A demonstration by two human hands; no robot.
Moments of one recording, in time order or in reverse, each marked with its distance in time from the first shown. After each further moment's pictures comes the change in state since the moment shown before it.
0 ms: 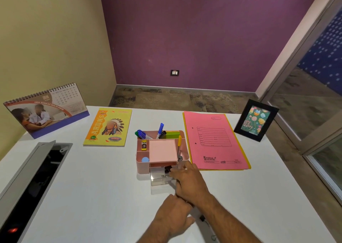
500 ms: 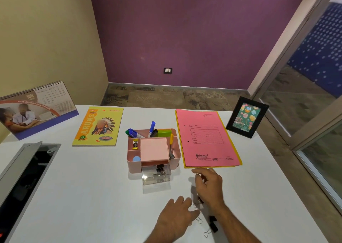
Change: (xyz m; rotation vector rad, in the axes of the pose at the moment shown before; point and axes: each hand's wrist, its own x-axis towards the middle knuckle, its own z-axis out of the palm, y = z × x) left_hand 0.010 0.016 0.030 0.179 -0.052 0.227; right_hand -0.051 0.047 -0.017 0.462 0.357 0.562
